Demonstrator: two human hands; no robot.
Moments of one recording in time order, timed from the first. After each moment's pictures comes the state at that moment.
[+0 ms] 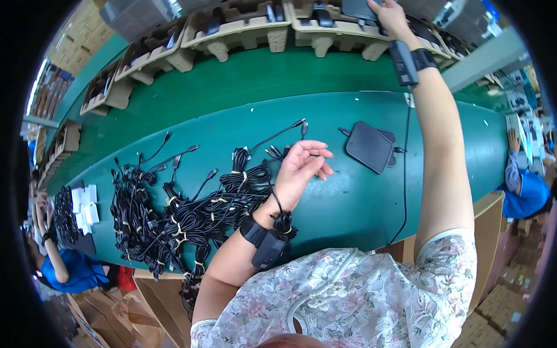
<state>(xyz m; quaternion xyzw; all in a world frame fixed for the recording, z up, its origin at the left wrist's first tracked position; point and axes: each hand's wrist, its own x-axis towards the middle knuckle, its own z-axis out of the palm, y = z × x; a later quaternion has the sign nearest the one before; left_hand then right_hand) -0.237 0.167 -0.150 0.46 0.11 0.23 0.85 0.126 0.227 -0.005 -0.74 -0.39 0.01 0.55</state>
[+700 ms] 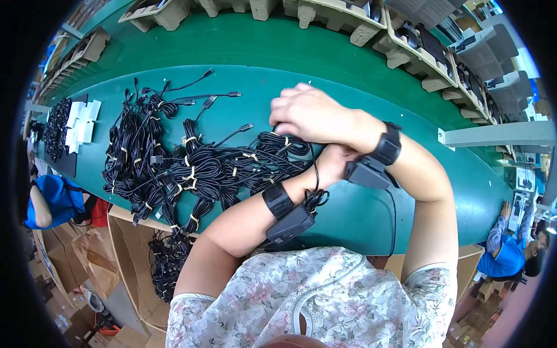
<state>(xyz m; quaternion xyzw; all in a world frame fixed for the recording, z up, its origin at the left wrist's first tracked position) -0.209 0.155 -0.173 0.52 0.10 0.30 0.79 -0.176 0.217 -0.062 -0.41 -0.91 0.04 0.07</state>
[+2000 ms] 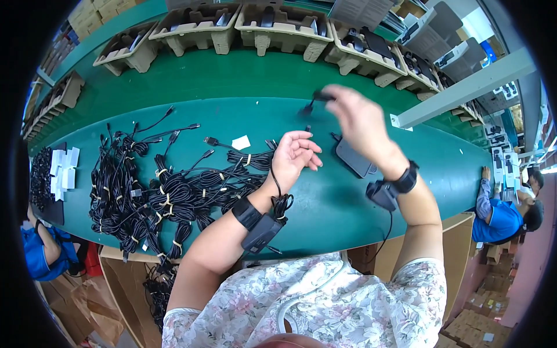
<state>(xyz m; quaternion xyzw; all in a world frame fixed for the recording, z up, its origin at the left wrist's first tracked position) -0.225 0.159 -0.158 0.43 0.09 0.33 0.83 -0.083 0.117 -0.035 -0.67 -0.69 -0.12 0.25</state>
